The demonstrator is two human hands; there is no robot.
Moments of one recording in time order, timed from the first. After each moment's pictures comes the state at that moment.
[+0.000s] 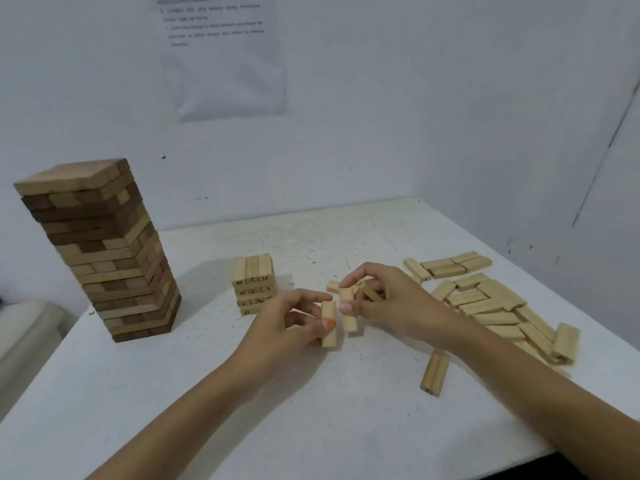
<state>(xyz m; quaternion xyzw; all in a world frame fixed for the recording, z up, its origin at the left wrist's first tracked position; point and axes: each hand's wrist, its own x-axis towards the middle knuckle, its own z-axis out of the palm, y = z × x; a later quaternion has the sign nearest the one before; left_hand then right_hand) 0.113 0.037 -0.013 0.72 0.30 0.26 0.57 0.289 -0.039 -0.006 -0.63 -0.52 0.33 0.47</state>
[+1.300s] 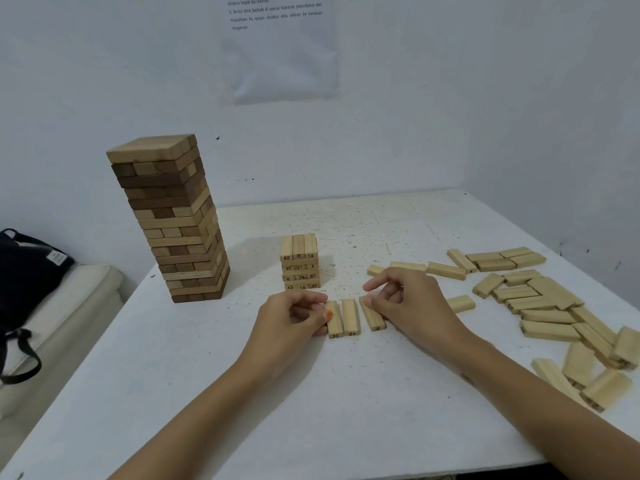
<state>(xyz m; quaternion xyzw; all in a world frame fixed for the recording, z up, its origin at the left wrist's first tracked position) 0.074 0.037 -0.030 0.70 0.39 0.33 0.50 0.251 -0.028 -0.030 -0.70 -0.50 0.20 0.46</state>
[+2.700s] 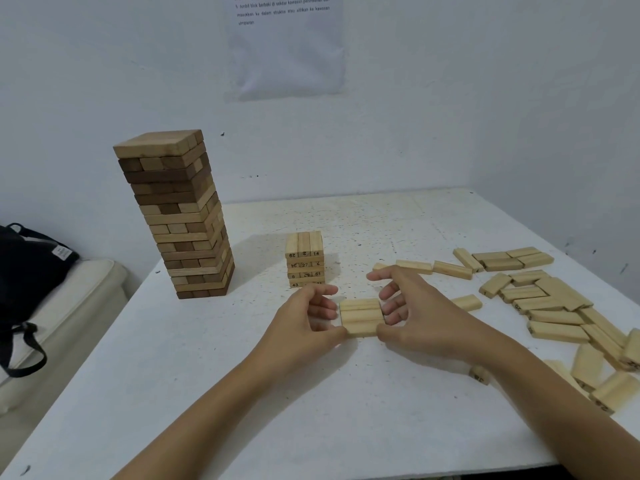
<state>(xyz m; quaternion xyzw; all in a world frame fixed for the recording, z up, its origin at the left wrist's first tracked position) 0.075 0.027 -0.022 0.74 0.38 0.28 0.48 0.251 -0.044 -0.017 -0.67 -0.60 0.27 0.34</state>
